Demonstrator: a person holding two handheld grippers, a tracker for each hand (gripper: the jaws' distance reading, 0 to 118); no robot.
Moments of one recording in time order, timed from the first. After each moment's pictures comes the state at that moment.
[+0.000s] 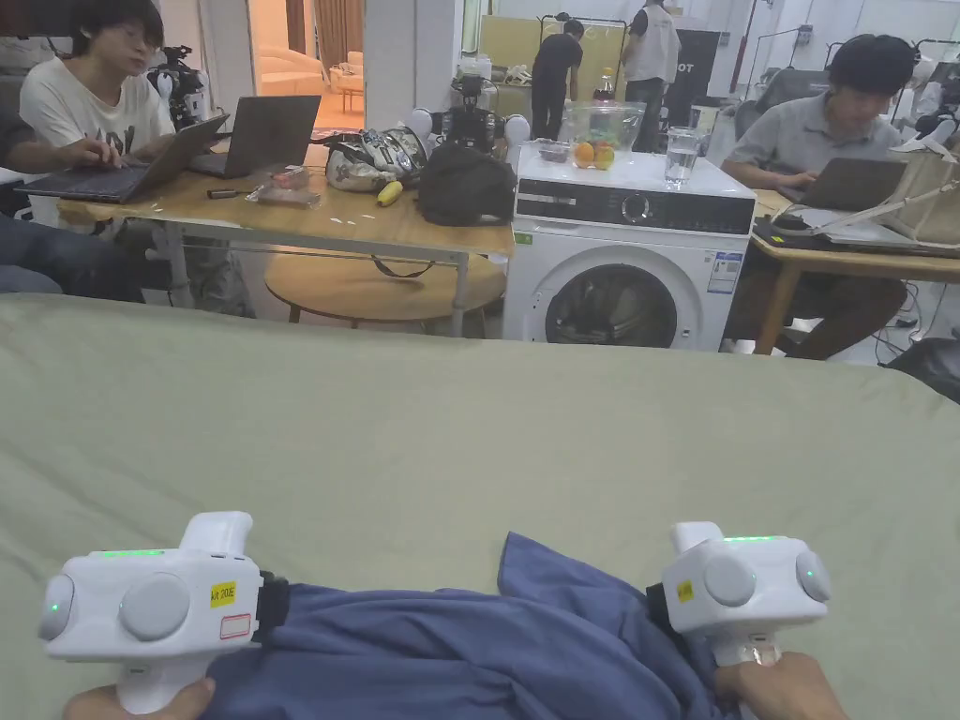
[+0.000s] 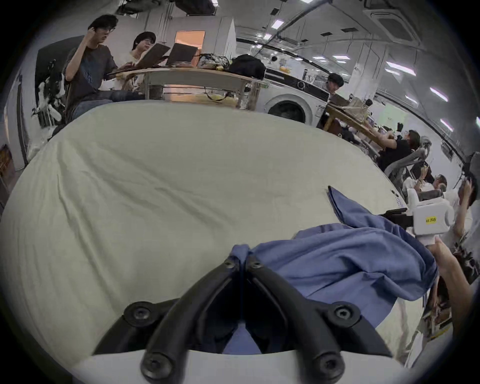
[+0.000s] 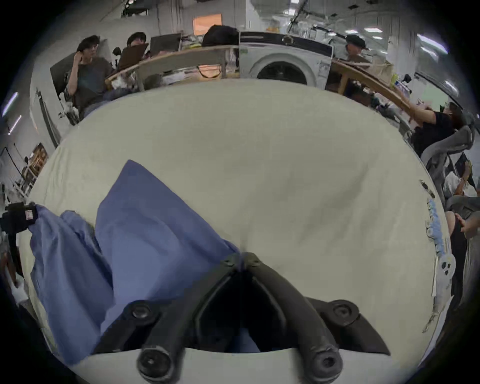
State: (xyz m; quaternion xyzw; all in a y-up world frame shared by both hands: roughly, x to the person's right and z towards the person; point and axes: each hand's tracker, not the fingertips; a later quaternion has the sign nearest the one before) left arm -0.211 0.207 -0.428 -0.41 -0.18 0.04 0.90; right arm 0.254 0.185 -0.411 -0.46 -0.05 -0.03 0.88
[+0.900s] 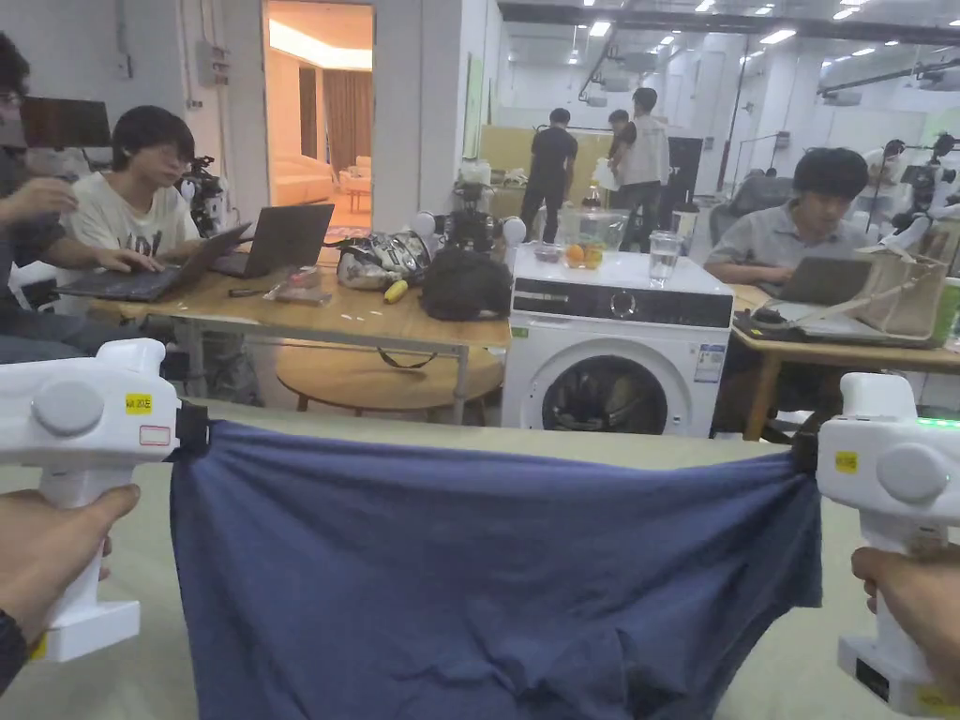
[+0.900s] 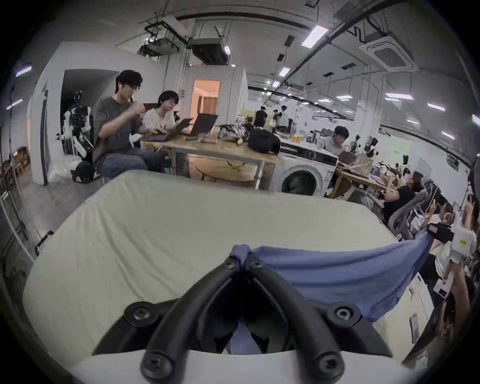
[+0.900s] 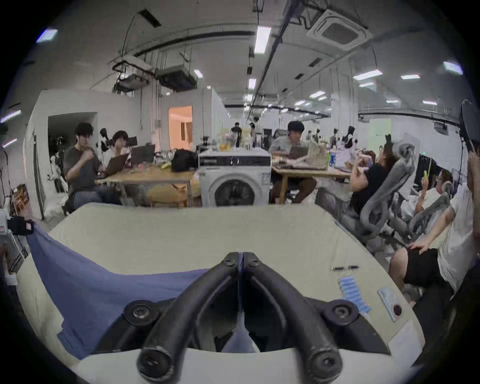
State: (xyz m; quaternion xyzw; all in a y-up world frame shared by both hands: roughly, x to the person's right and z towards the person) left arm -0.279 0.418 -0.453 -0.26 -0.13 0.05 0.96; right arm 0.316 0.428 -0.336 -0.18 -0.16 -0.03 0.97
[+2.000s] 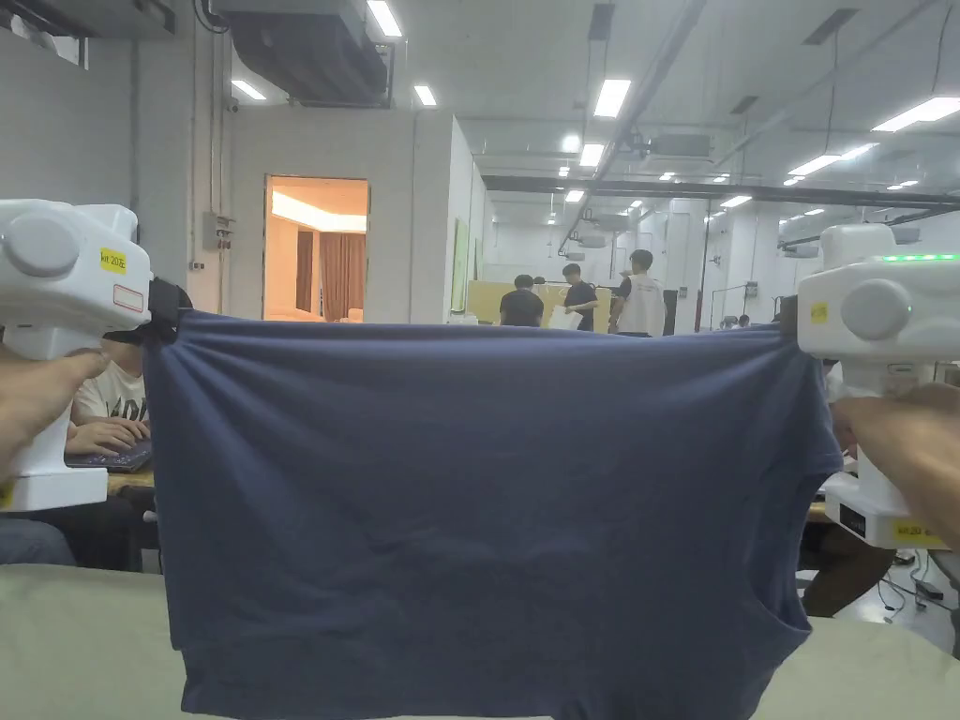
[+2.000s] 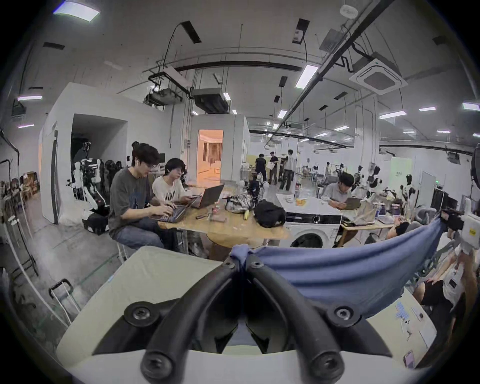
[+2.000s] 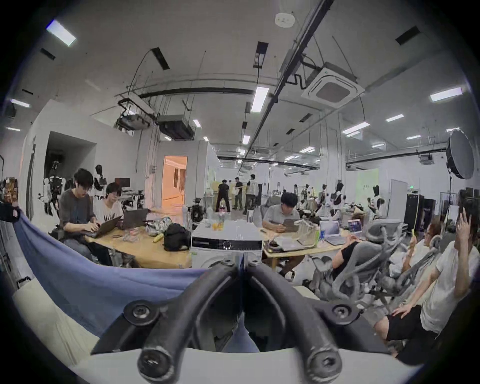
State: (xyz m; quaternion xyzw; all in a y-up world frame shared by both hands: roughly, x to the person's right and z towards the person) left arm -0.291 0.656 -0.508 -0.11 -0.10 0.03 0.99; right arm 0.281 0.668 -0.388 -0.02 -0.19 0.02 0.98
